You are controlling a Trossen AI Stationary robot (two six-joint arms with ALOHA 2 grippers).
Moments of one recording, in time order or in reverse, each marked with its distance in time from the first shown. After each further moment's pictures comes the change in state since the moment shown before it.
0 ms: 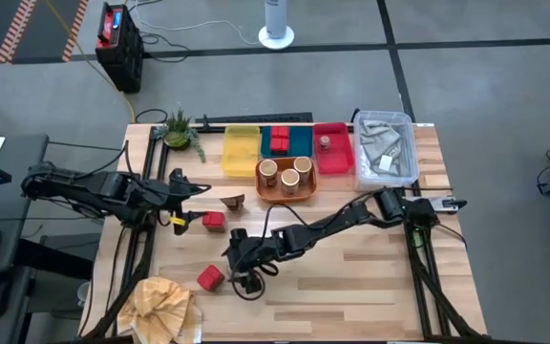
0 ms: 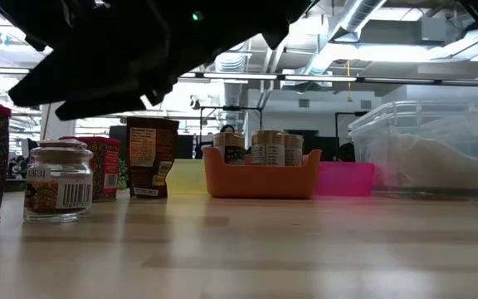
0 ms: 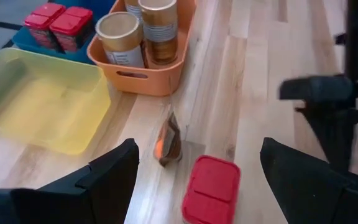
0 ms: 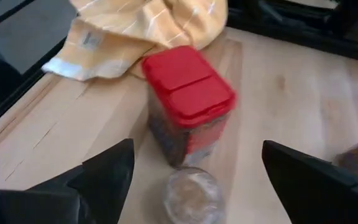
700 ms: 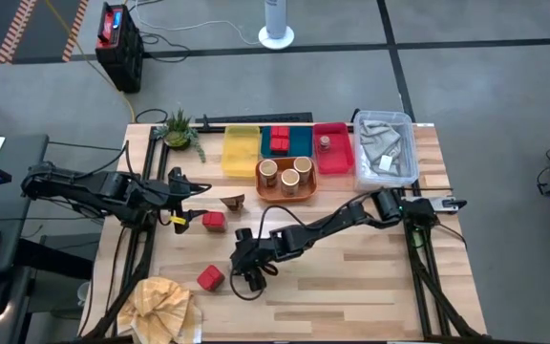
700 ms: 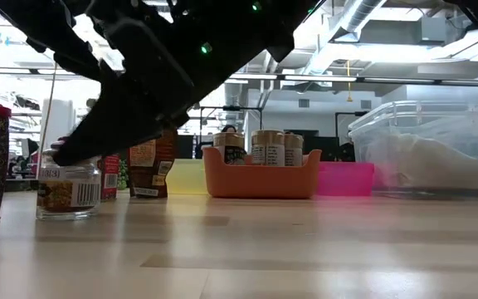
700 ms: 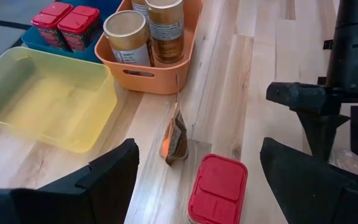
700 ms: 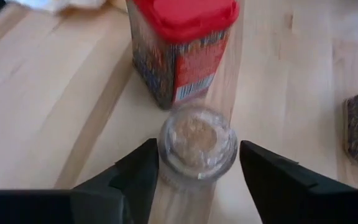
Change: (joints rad) left arm 0.000 0.000 0.000 -0.010 -0.026 0.001; right arm -0.017 0.019 -0.002 -0.126 0.023 -0.013
